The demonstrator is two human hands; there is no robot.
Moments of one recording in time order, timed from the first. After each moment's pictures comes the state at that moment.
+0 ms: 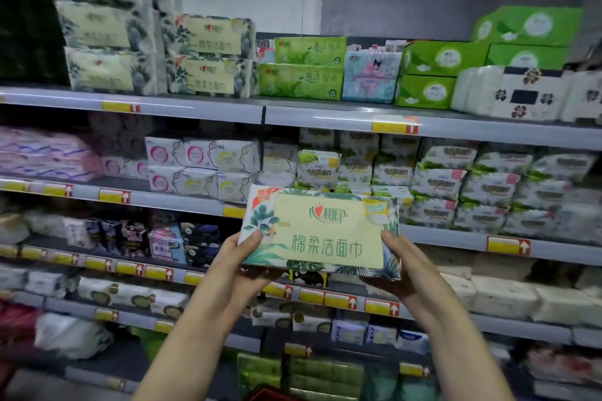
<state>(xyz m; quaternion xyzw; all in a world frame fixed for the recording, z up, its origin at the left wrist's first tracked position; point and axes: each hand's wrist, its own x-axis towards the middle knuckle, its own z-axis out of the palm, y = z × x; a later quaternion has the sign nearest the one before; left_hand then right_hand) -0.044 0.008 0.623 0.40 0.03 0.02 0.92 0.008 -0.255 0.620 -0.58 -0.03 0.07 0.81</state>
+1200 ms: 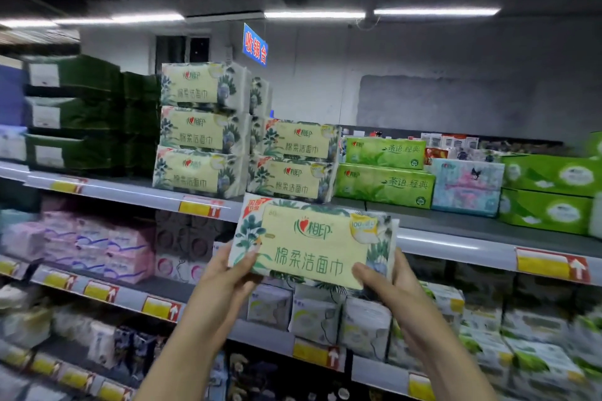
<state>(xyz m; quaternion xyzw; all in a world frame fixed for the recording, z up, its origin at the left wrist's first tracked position) 0.095 0.226 0.717 0.50 -0.03 0.21 0.84 0.131 -0.015 0.747 -0.66 -0.26 0.01 0.71</state>
